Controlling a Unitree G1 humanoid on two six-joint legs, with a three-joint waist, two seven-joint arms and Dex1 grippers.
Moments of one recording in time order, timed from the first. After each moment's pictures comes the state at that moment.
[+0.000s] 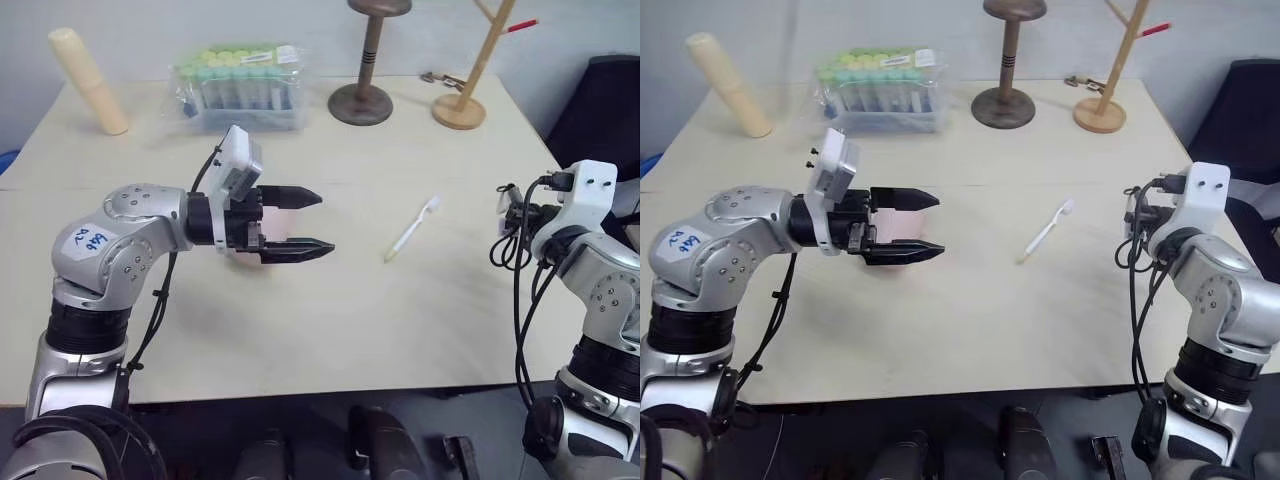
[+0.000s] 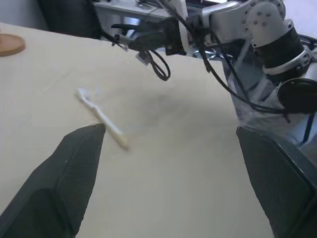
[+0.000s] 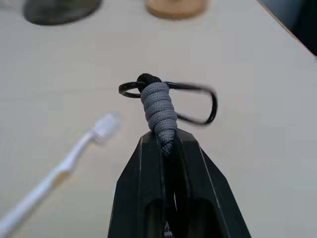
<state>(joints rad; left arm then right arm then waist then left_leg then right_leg) -0.80 0.64 -0.05 -0.22 -0.70 0.82 -0.96 -0.49 -0.49 -0.53 -0.29 0.35 1.17 0.17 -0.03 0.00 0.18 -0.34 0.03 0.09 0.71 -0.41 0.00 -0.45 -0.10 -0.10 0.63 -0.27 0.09</state>
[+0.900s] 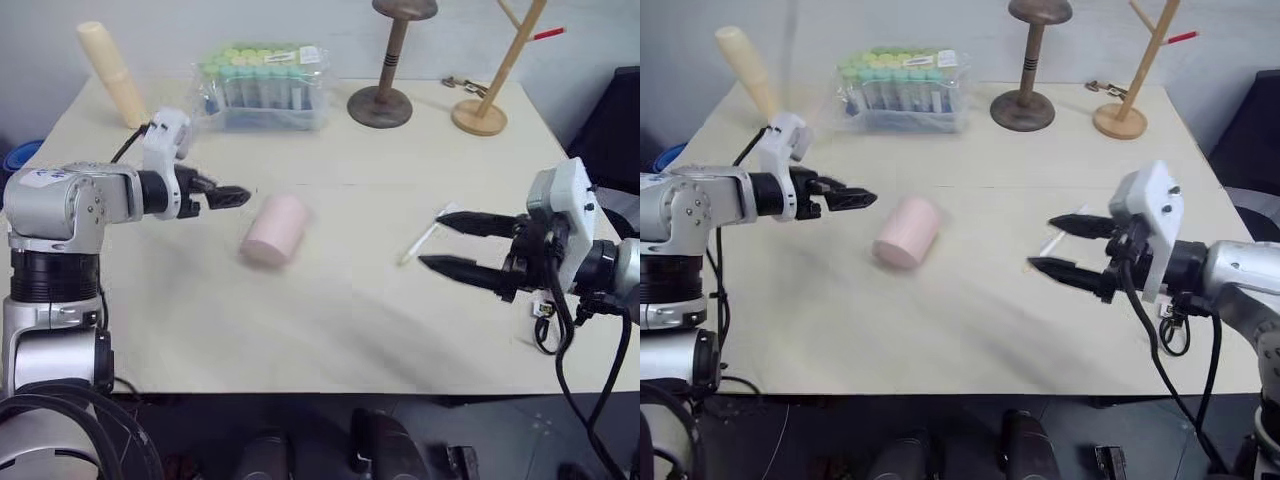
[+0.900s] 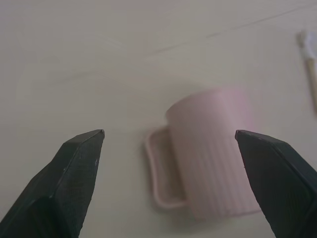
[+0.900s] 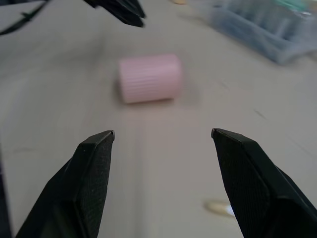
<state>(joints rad) -0.97 0.76 0.03 0.22 -0.46 1.28 -0.56 -0.42 -0.90 -0.39 -0.67 0.92 1.05 0.86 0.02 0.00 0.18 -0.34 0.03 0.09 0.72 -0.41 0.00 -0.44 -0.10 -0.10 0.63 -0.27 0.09</state>
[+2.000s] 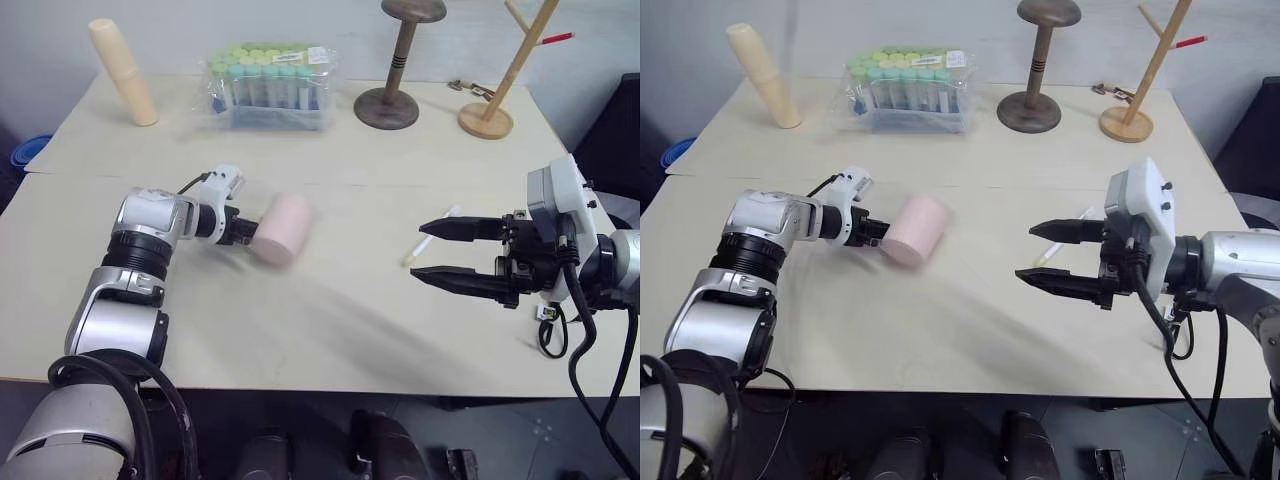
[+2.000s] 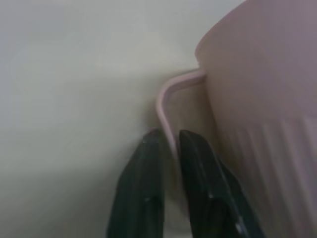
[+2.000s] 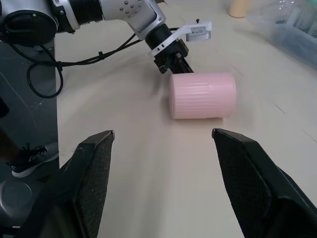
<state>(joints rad) -1.11 0.55 -0.16 0.76 -0.18 0.96 -0.77 -0.42 -0.97 -0.32 -0.59 0.98 0.94 0.89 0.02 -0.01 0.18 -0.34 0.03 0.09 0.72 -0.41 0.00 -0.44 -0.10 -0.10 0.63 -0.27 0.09</state>
